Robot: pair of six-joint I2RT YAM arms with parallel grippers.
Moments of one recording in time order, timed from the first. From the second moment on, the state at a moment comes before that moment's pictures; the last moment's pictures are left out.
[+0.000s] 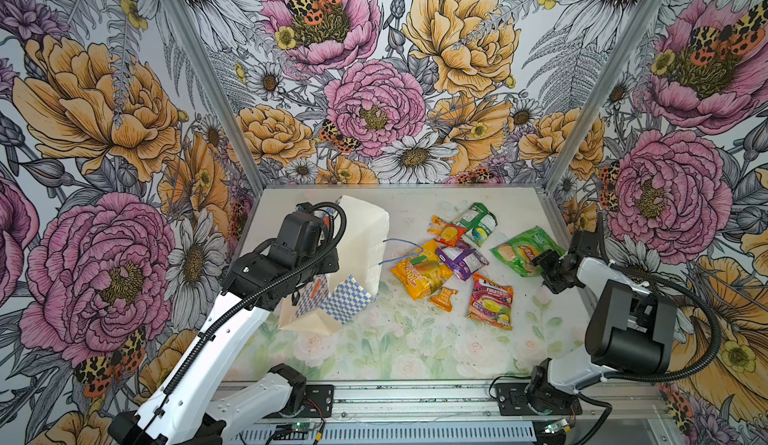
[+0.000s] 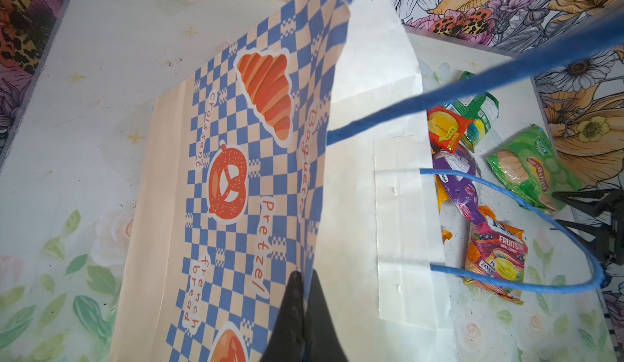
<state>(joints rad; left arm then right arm) -0.49 1.02 1.31 -1.07 -0.19 -0.53 -0.42 1.57 0.86 -0.43 -0.31 0.65</state>
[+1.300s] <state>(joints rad) -0.54 1.08 1.30 -1.05 -0.20 -0.55 -0.31 1.23 0.83 -0.53 -0.29 0.62</state>
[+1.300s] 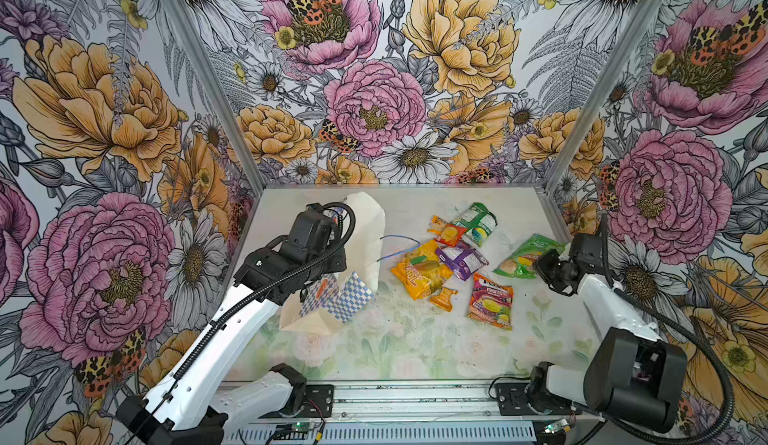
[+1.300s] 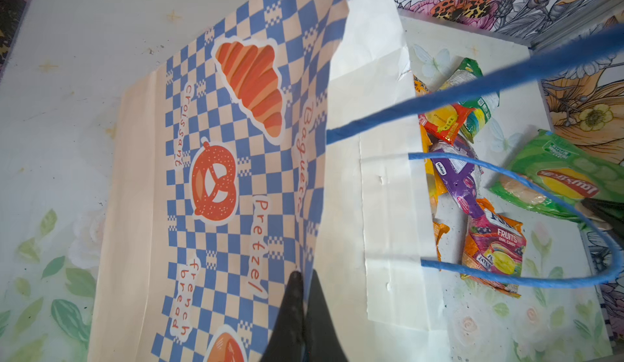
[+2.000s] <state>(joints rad) -0.68 1.19 1.41 -1.05 -0.25 -0.56 0.30 1.09 1.42 -0.84 -0.23 0.58</state>
